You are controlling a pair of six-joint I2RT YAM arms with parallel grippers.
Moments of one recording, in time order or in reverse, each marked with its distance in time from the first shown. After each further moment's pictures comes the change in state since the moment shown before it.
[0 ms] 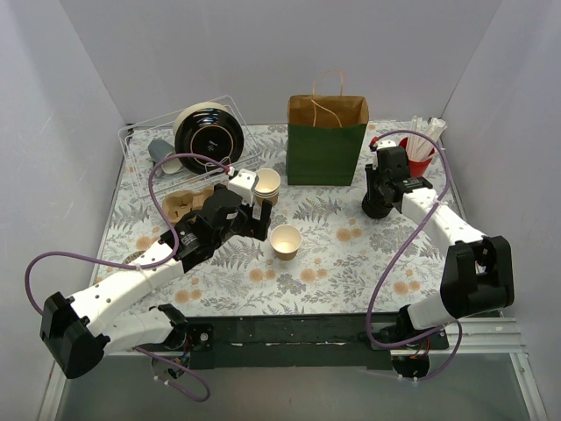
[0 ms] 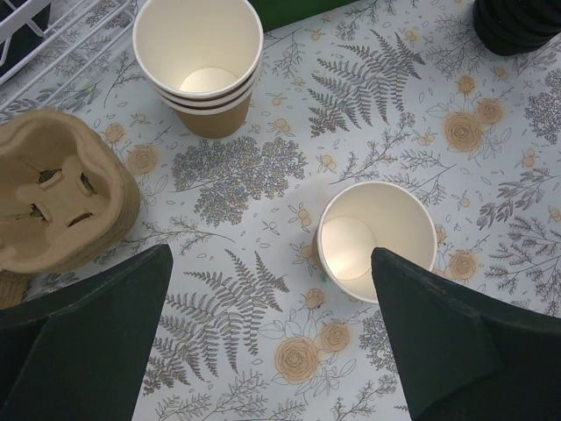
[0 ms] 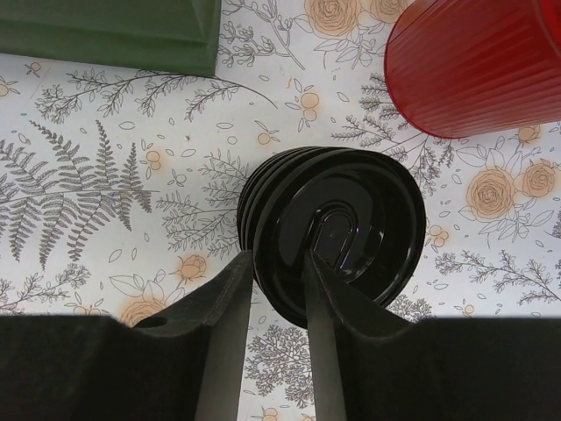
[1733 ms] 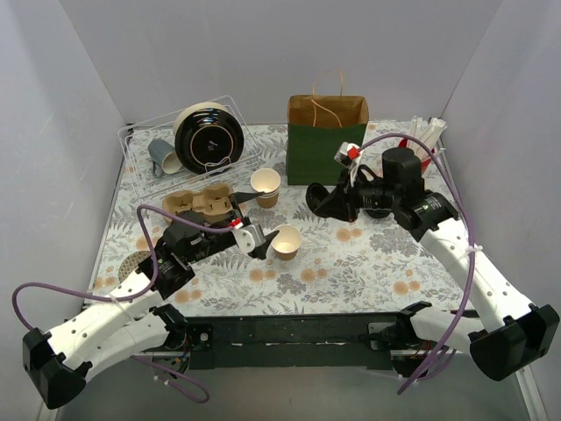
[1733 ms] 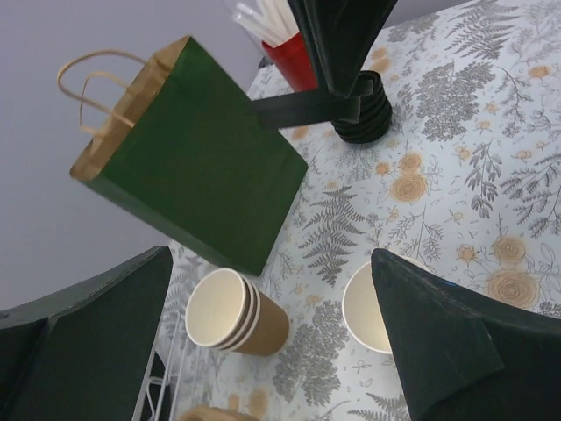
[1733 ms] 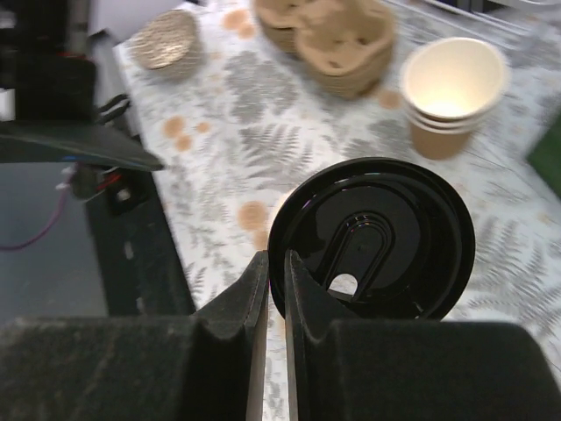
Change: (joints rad) left arm -0.003 -0.280 -0.202 0.420 0.527 0.820; right arm 0.191 -0.346 0.071 -0.078 -0.917 -0.080
